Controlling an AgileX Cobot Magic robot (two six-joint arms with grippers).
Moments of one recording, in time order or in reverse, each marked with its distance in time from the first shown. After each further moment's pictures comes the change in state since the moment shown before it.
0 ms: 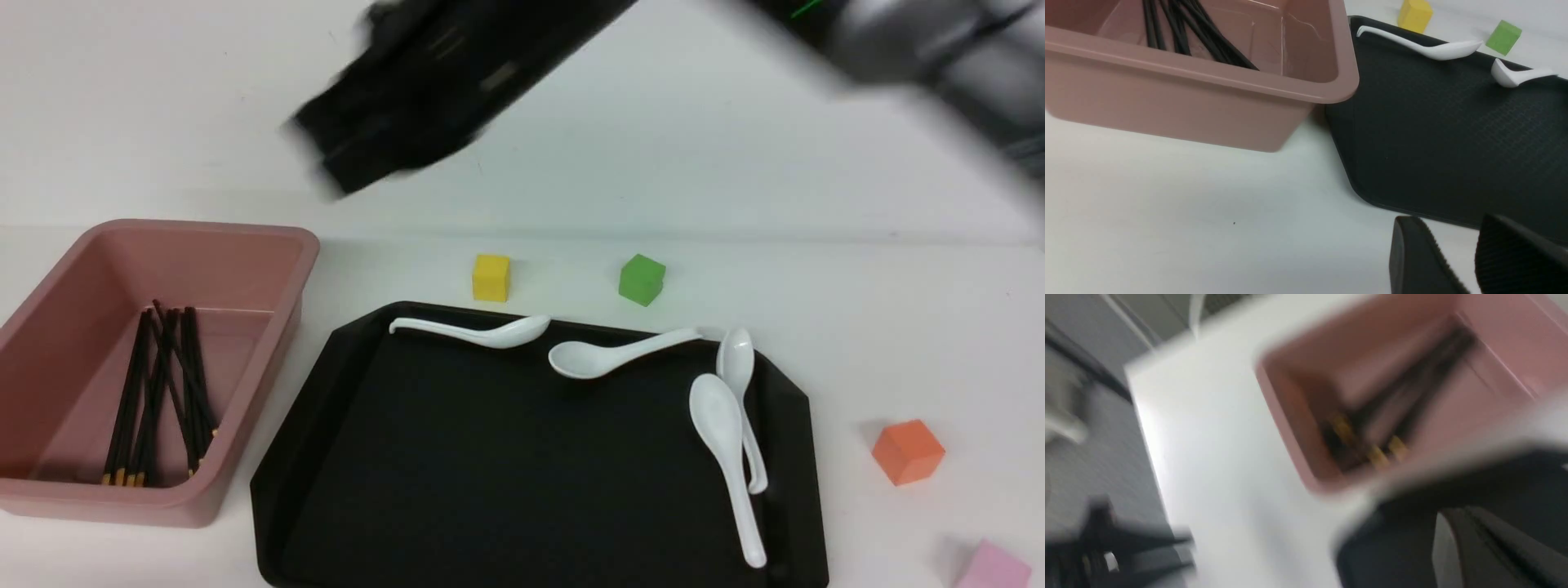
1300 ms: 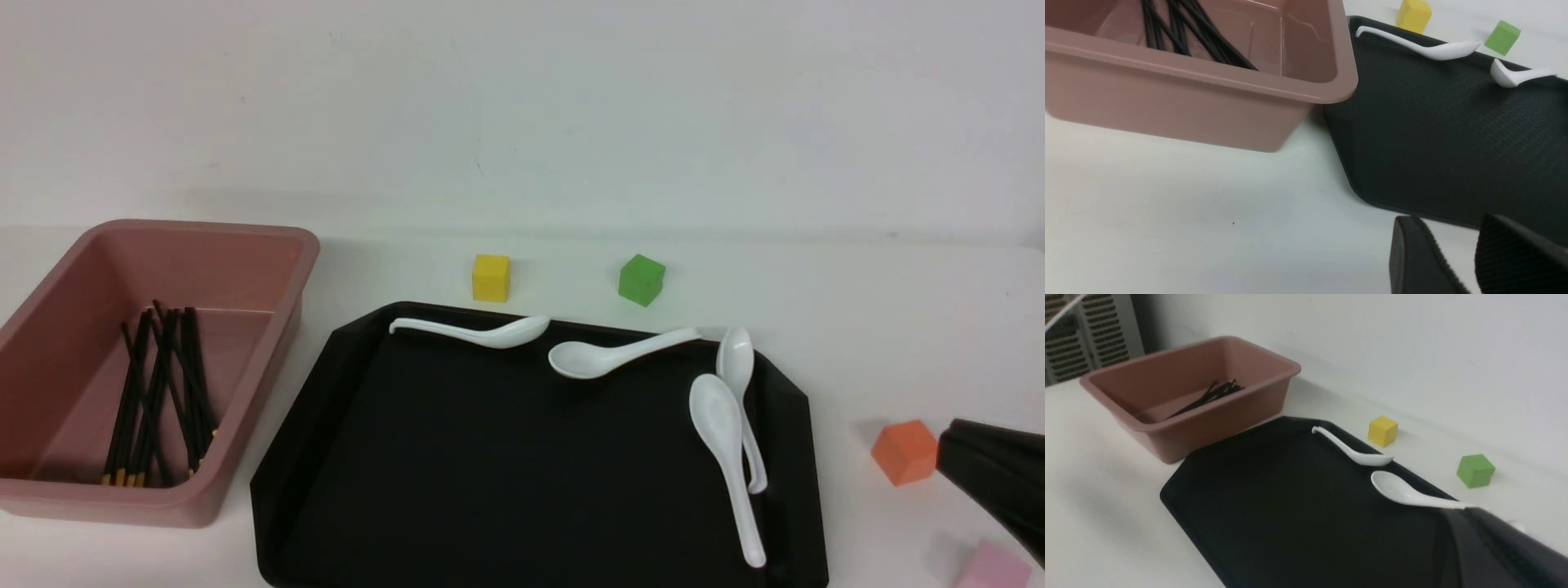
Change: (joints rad) right arm -0.034 -1.490 1.898 -0.475 -1.011 0.270; left arm 0.000 0.000 0.000 -0.001 0.000 0.000
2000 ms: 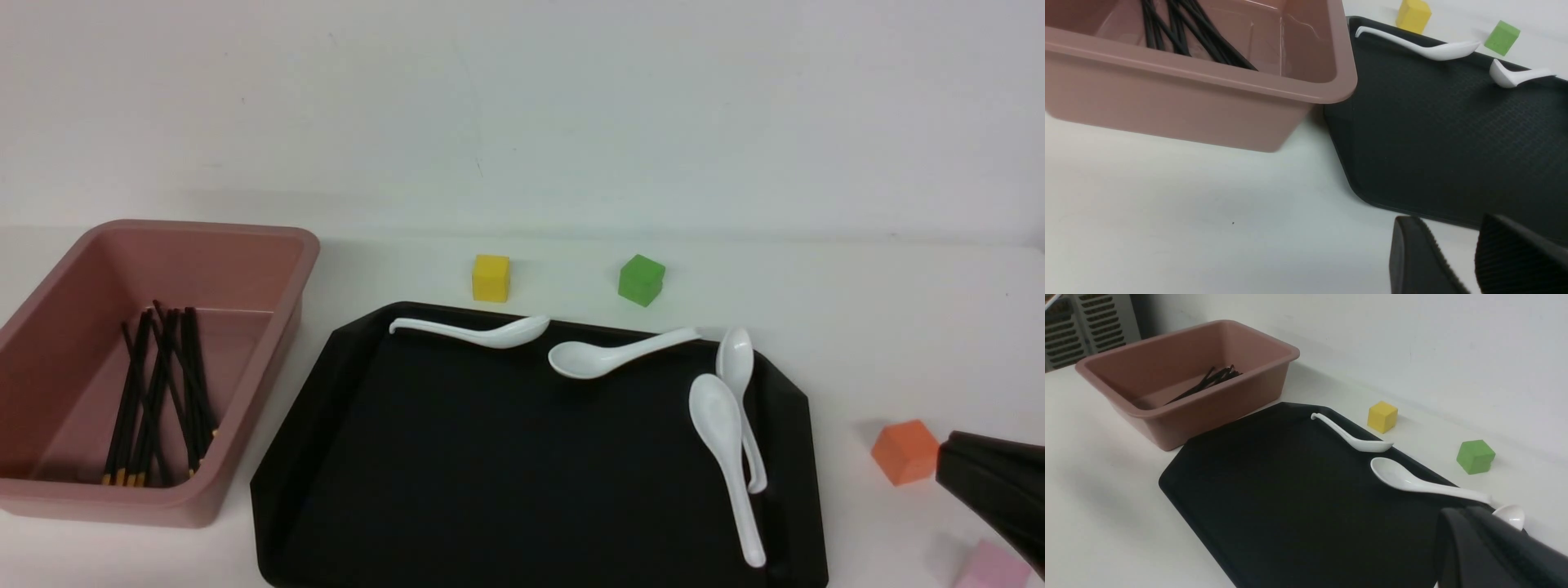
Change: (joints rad) right arm 0.000 0.000 0.000 -0.002 0.026 0.004; left arm 0.000 0.000 0.000 0.000 0.000 0.000
